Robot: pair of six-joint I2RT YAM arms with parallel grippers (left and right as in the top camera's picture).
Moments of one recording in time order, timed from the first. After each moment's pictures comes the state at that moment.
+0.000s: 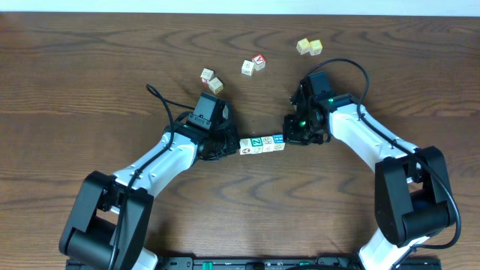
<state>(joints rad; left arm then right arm) -0.44 1.68 0.92 -0.36 0.37 -0.71 0.32 1.85 1.17 -0.67 -0.34 0.37</state>
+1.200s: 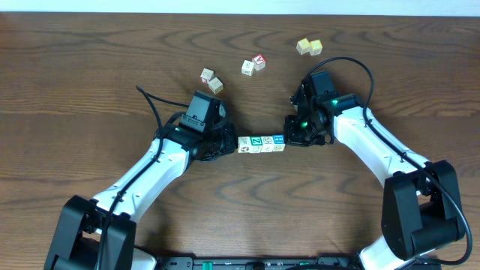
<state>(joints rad) -0.43 1.56 0.92 -0.43 0.37 -0.71 0.33 1.77 1.17 -0.73 -0.37 0.37</state>
